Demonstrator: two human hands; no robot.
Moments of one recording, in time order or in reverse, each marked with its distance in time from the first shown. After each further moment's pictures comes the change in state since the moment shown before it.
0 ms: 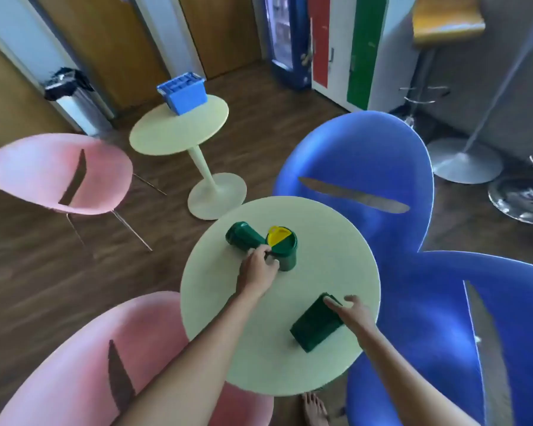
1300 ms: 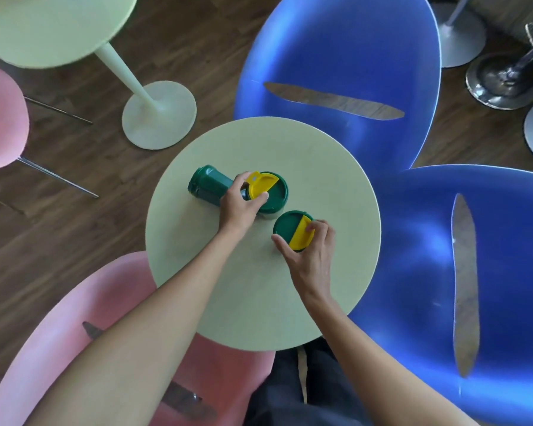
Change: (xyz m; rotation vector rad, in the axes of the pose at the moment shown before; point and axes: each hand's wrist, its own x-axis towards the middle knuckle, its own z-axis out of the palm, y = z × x) left_hand 0.107 -0.031 0.024 -0.286 -0.083 0.074; right_hand -0.019 -0.077 0.093 0.107 0.411 -0.352
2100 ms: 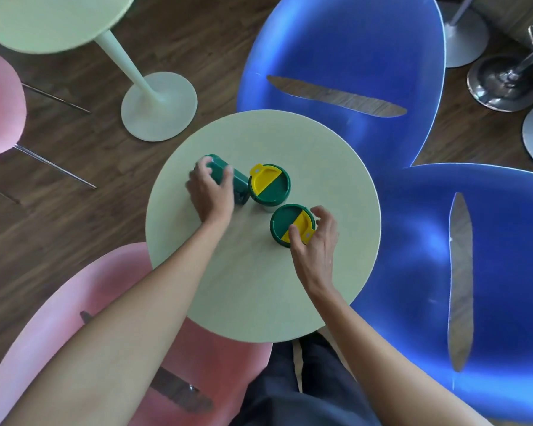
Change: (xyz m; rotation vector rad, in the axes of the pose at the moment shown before) left_hand 0.021 -0.025 -0.022 0.105 0.409 -0.086; right_hand 0.002 -0.010 -0.005 0.065 -0.015 0.070
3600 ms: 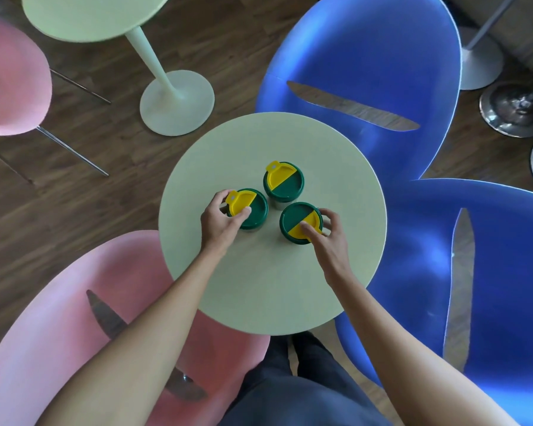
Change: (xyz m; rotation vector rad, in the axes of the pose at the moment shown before) left_hand -0.054 -0.045 -0.042 -0.186 -0.225 -0.040; right_hand 0.016 0.004 -0.019 0.254 -0.248 0.230
